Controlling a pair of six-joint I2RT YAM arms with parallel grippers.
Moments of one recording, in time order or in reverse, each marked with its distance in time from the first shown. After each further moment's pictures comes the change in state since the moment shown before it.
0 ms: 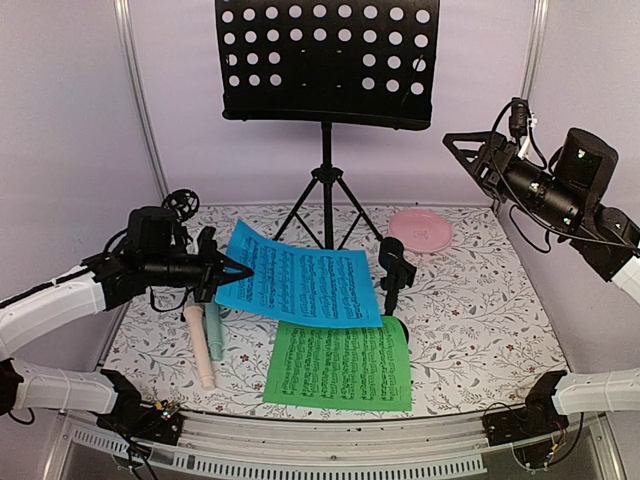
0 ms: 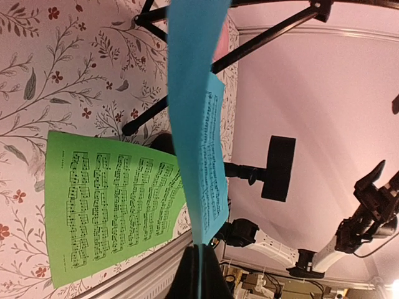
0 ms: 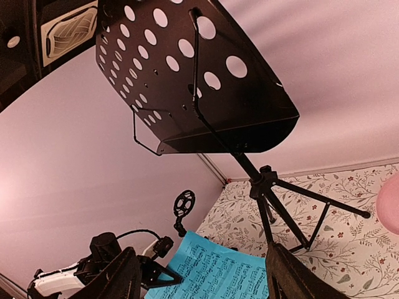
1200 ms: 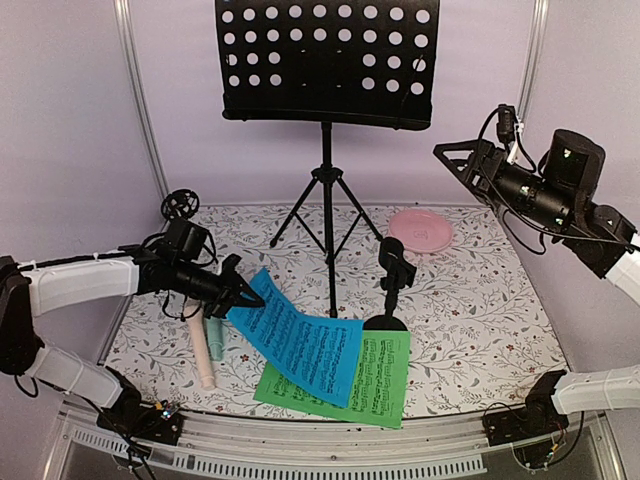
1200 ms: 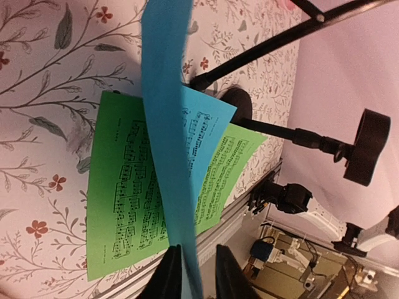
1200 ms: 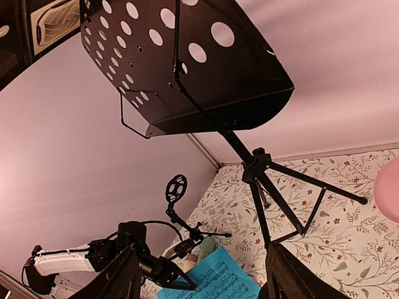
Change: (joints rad) left arm 0.018 0.266 0.008 -0.104 0.176 0.232; right arm 0.000 0.026 0.001 -0.043 -0.026 -0.008
